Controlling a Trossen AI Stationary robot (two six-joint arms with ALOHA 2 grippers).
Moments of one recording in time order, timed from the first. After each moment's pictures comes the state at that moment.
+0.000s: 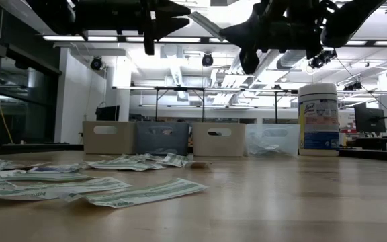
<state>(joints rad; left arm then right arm) 0.14 1.31 0.66 0.80 0.01 -0.31 -0.37 1.34 0.64 0.70 -0.53 0.39</state>
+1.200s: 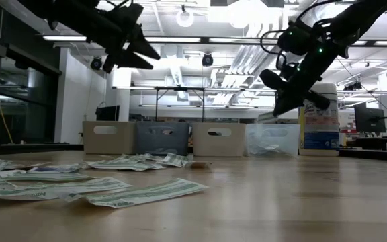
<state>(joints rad) 0.20 1.07 0.66 0.10 -0.29 -0.41 -0.63 1.23 0.64 -0.16 0.24 0.70</state>
